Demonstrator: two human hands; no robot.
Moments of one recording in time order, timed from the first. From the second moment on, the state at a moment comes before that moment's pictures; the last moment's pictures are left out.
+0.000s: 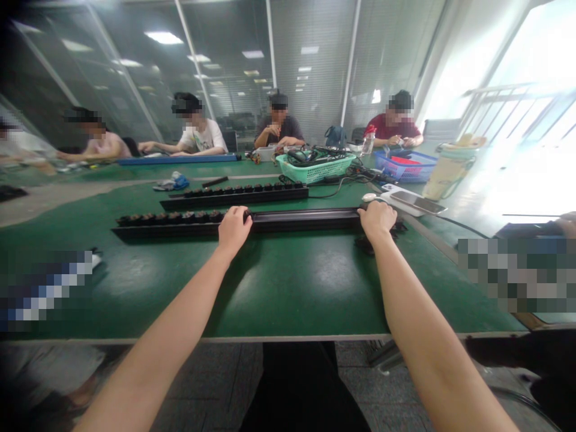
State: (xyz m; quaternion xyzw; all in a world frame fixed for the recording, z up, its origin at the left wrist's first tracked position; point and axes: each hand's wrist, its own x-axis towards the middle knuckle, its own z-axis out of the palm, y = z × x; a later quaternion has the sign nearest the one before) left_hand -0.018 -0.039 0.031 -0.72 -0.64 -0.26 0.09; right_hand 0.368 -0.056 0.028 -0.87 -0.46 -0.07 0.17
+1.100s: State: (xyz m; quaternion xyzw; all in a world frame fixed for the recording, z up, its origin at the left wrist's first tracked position) left_hand -0.019 -0.038 0.030 -0.72 -0.64 -0.26 0.09; right_hand 0.377 -0.054 0.022 -0.87 -0.45 -0.09 0.21
